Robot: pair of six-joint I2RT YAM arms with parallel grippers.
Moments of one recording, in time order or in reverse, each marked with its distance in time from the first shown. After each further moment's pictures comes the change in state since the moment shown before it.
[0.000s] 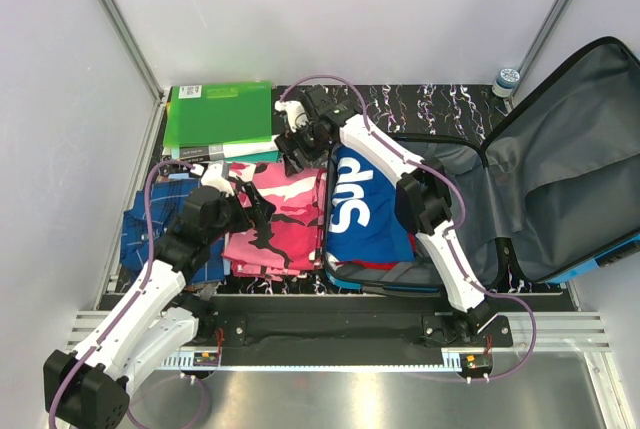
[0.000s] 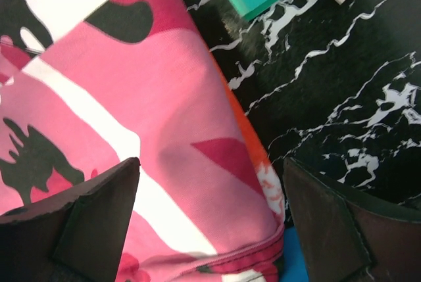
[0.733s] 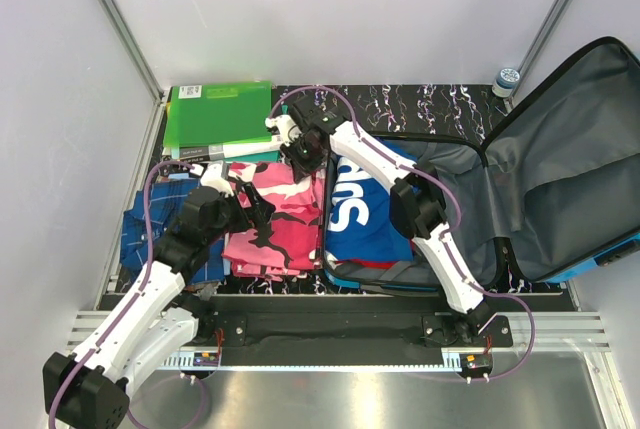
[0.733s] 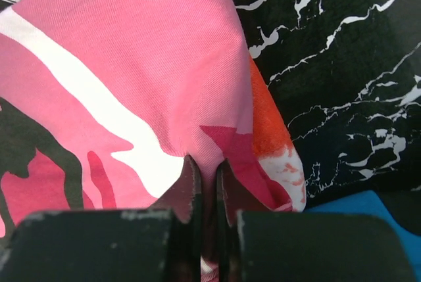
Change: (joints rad) left arm 0.001 -0.012 0.000 -0.004 0.001 0.011; right arm 0.059 0.013 0.004 -0.104 0.078 -0.068
